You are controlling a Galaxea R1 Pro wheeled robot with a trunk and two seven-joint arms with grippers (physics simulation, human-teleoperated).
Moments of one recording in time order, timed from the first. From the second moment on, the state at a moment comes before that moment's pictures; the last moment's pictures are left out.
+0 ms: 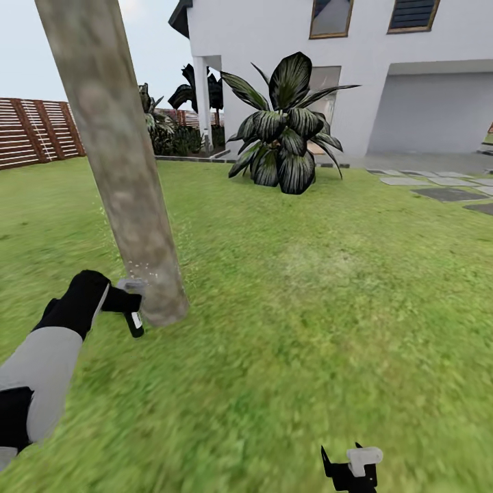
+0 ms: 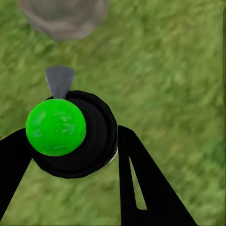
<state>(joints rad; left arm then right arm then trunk) -1.07 0.22 0.12 -0.68 -0.36 0.97 -0.49 -0.40 -0.04 -0.15 -0.09 0.21 -0.69 0.01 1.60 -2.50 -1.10</state>
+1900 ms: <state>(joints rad) -1.26 0.33 -0.06 -0.69 -0.36 1.02 -0.67 -0.40 -0.04 -0.15 -0.09 0.21 -0.69 0.01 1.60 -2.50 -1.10</state>
